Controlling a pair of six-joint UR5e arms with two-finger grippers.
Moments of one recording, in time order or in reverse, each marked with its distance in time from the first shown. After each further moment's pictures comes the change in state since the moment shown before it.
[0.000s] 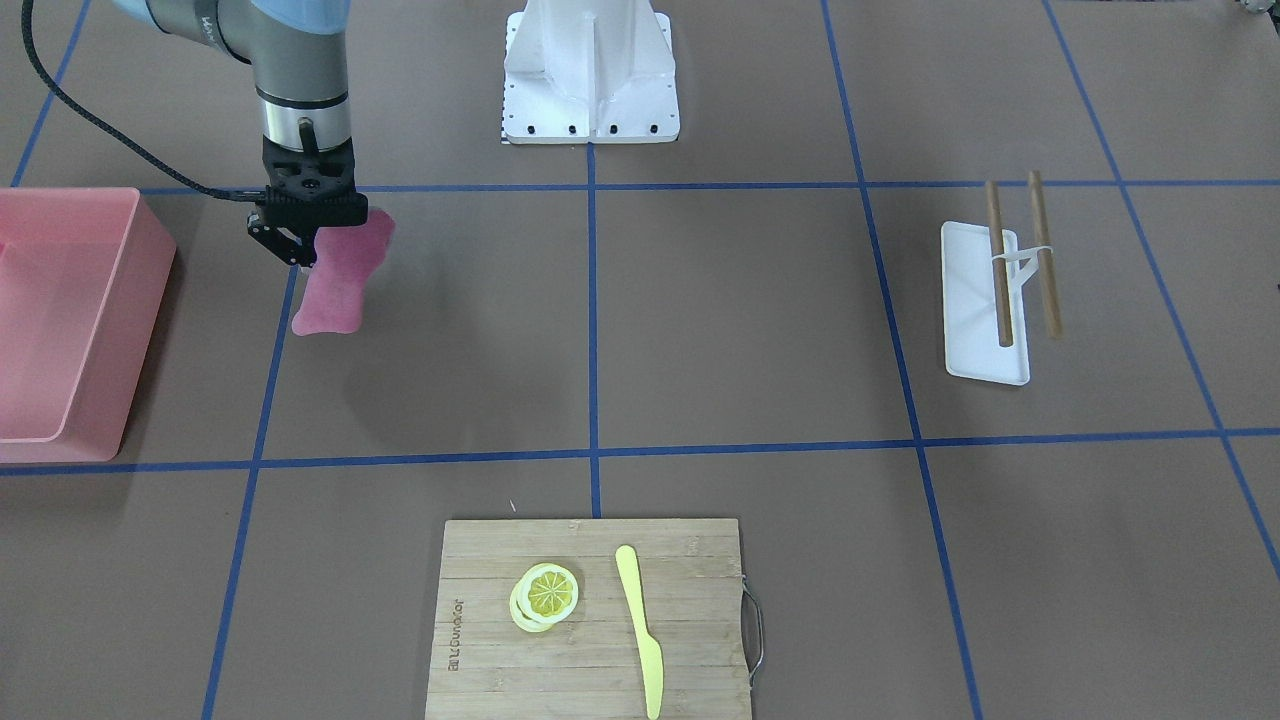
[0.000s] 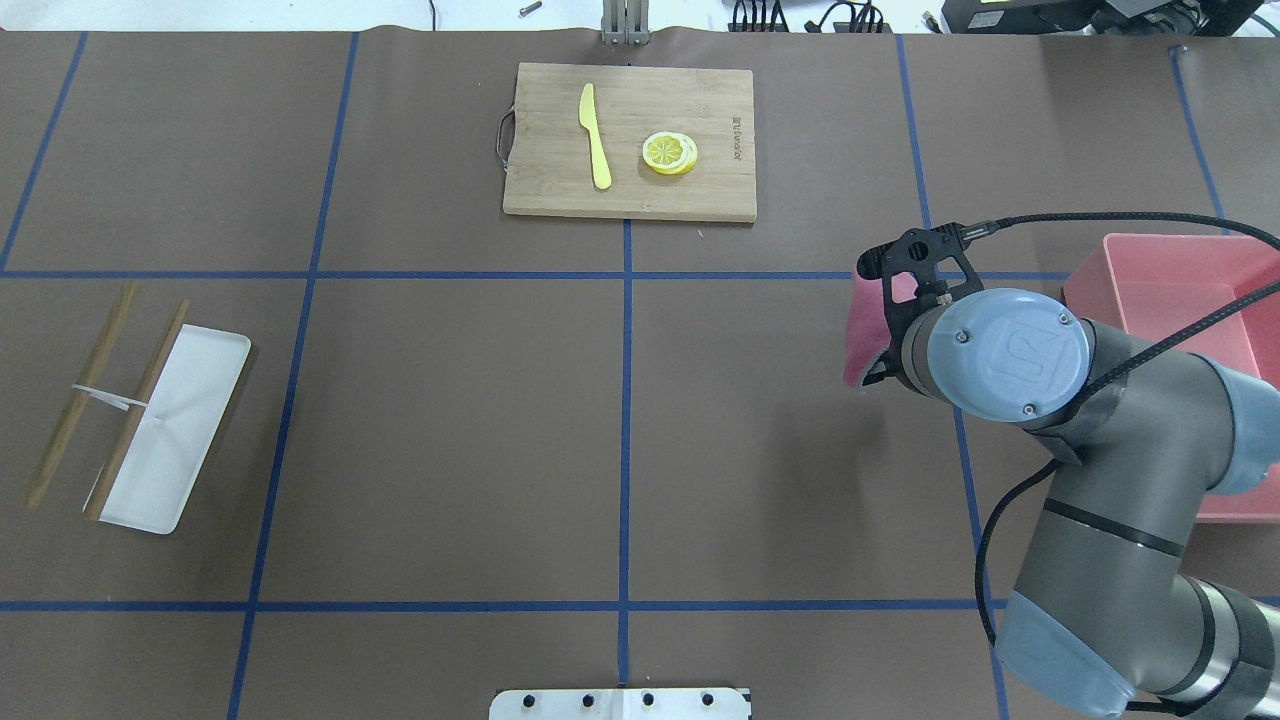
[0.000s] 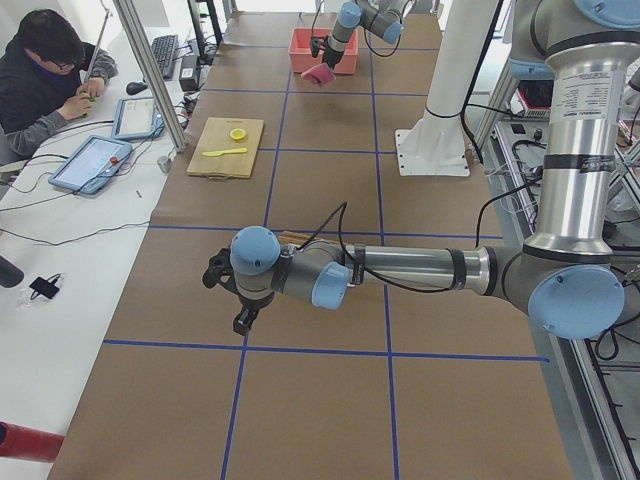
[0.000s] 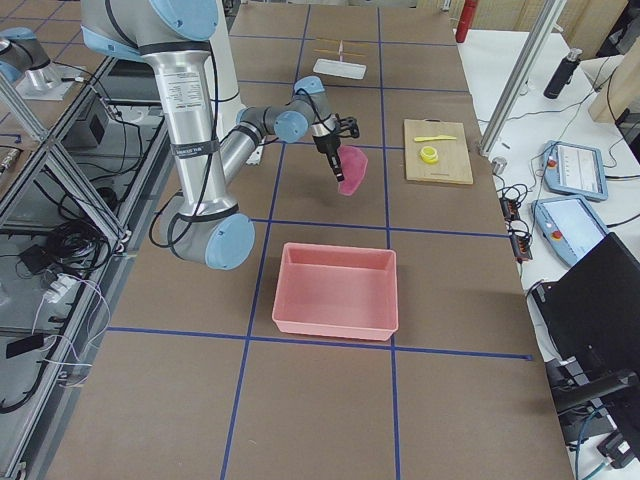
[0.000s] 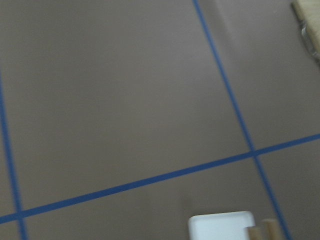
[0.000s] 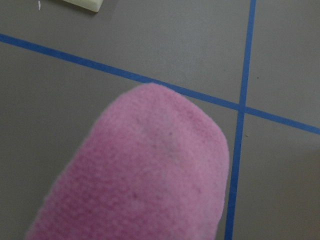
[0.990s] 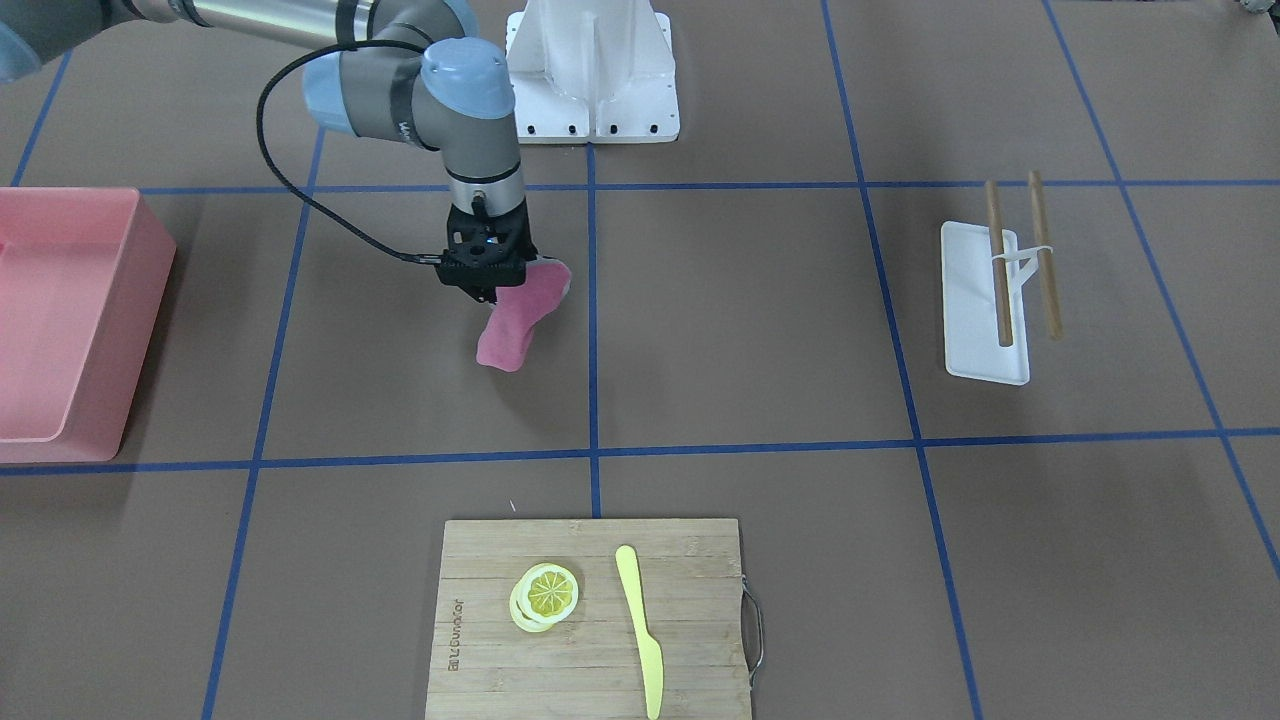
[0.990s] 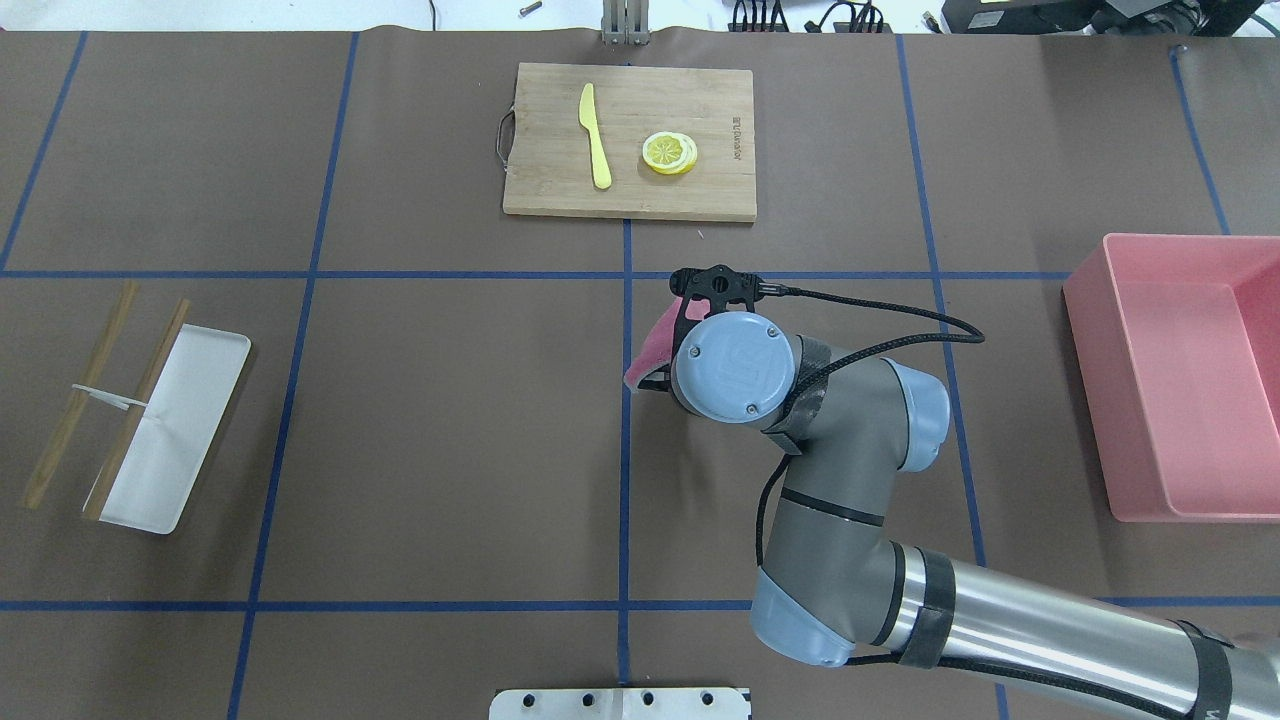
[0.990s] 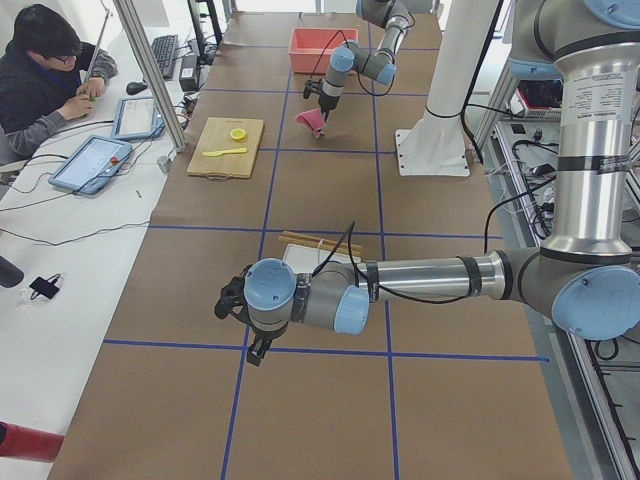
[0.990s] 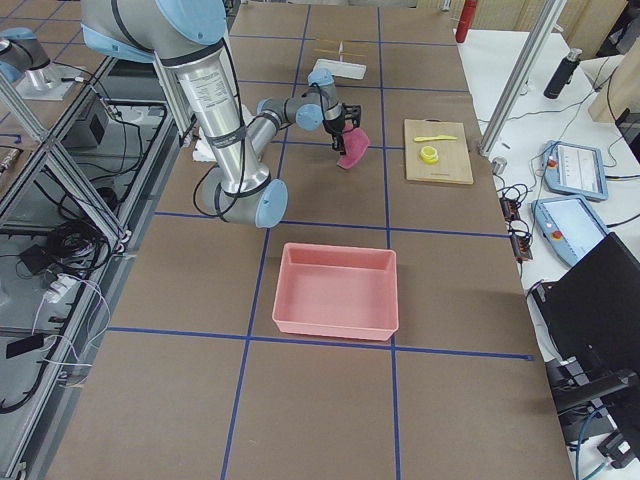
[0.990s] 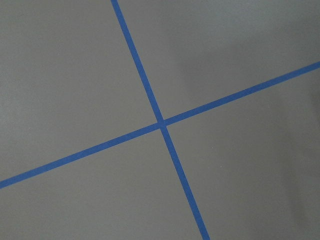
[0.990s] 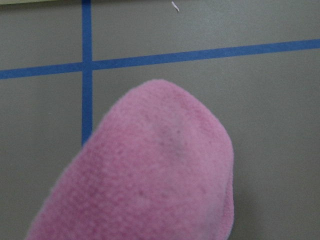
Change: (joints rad) left arm -0.042 0.050 0.018 -0.010 -0.001 0.045; right arm -0.105 0.403 -0.414 0.138 0.010 0.430
